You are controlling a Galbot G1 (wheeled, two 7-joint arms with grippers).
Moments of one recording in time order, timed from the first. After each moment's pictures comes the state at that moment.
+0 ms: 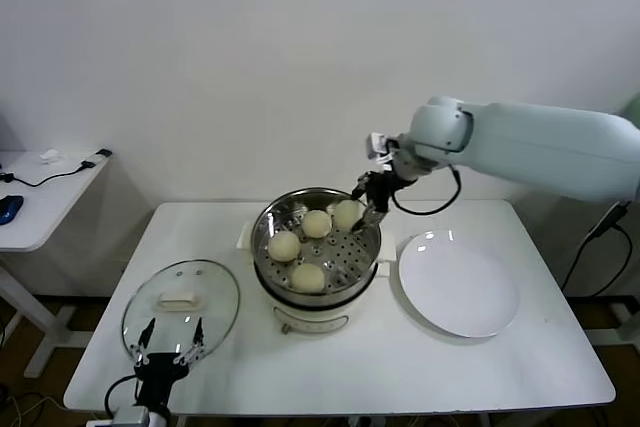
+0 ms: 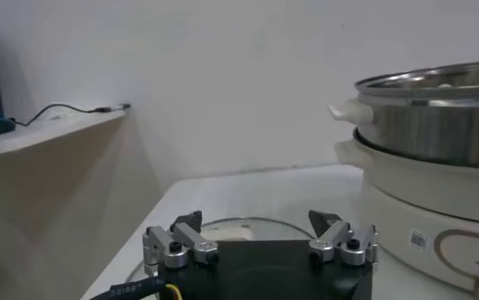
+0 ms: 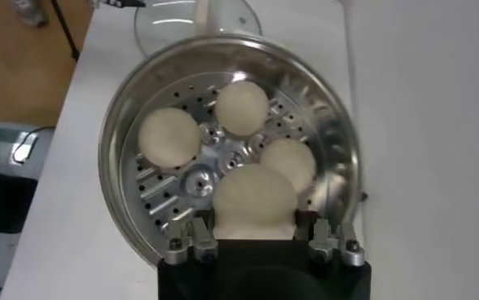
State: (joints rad) left arm 1.71 -1.51 -0.69 -1.99 -0.01 0.00 0.01; right arm 0.76 1.01 -1.57 1.41 0.88 -0.40 -0.77
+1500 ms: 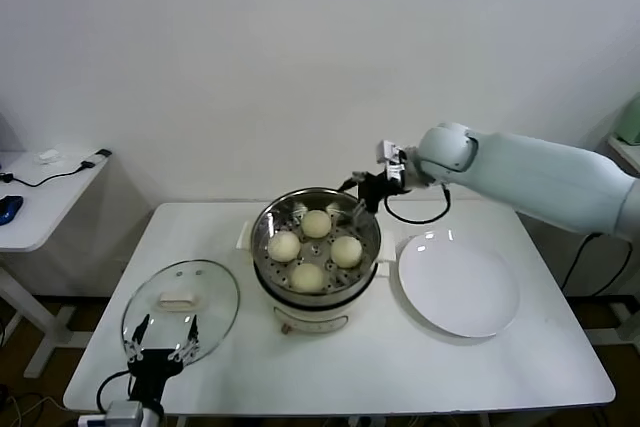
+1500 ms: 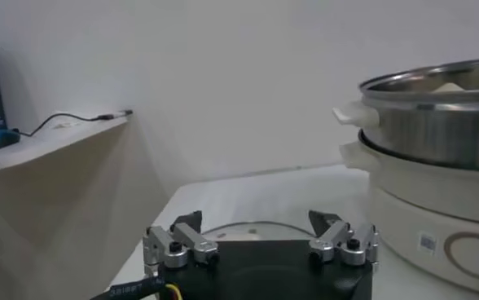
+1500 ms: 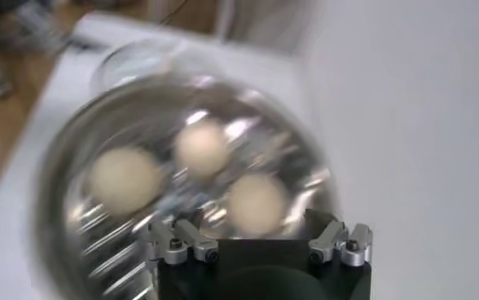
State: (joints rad) left arm 1.71 -1.49 -0.71 -2.02 -0.01 0.04 0.01; right arm 0.44 0.86 -1.20 1.33 0.87 -0.18 -0.55
